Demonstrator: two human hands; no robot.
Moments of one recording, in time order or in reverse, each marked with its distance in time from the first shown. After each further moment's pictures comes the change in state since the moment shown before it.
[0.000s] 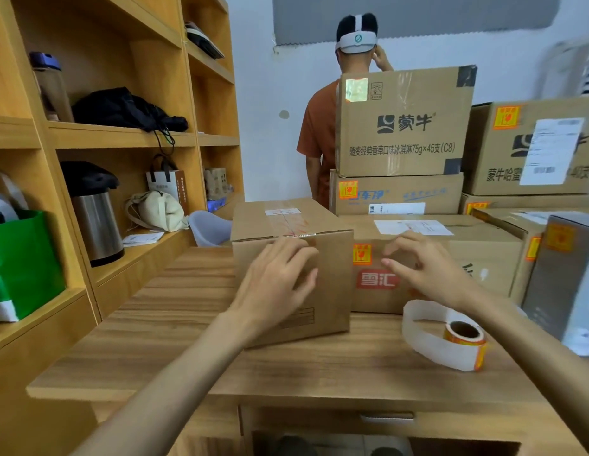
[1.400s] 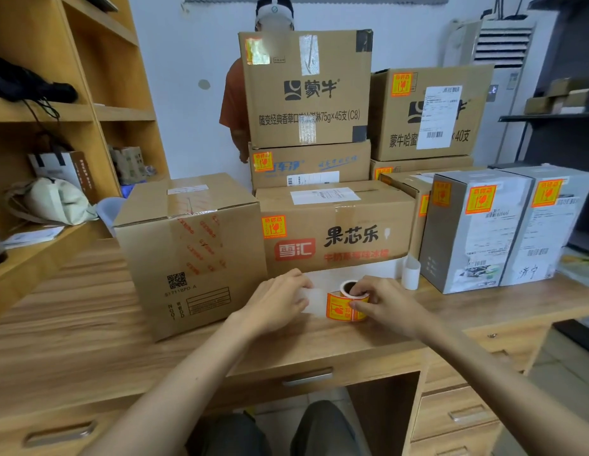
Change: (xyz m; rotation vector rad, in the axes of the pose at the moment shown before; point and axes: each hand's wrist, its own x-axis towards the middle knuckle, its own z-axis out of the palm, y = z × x) left_hand 0.007 0.095 0.128 -0.345 -0.754 -0.190; right_hand -0.120 0.074 0.020 0.035 -0.218 0.358
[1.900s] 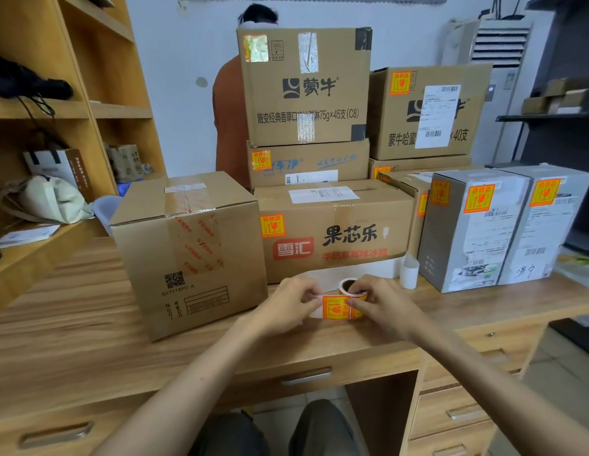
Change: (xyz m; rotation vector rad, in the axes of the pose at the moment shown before) left_hand 0.009 0.005 0.021 -0.419 0.009 0.013; right_hand 0.000 -0.001 0.008 -0.039 0.074 0.012
